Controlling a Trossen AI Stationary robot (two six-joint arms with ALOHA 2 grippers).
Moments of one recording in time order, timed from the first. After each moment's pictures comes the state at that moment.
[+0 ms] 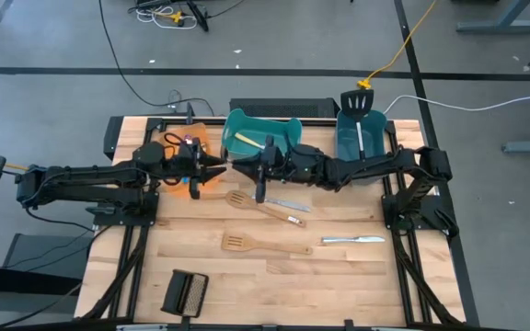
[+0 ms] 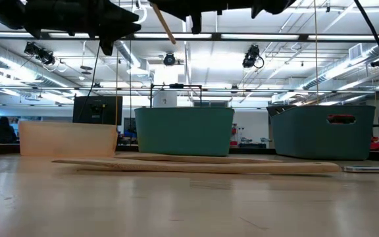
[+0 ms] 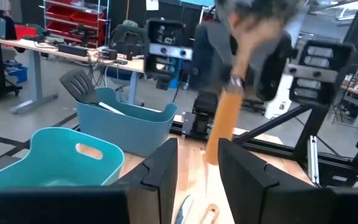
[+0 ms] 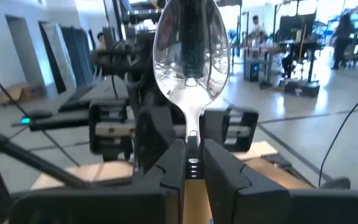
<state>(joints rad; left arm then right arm) 0.24 0.80 0.43 0.40 0.12 -0.20 -0.03 1.73 1.25 0.53 0.09 0.06</state>
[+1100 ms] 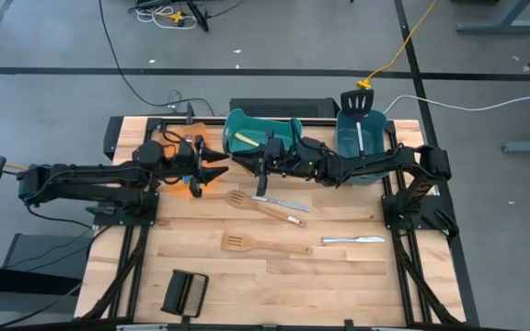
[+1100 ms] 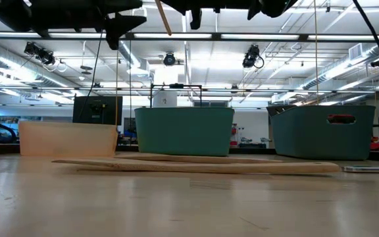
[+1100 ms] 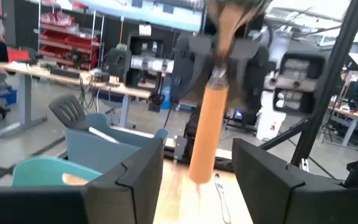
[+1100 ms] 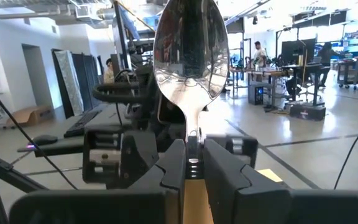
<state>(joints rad) 0.23 0.87 0.43 0.58 0.13 -0.22 -0.06 1.73 1.25 0.64 0.03 0.06</state>
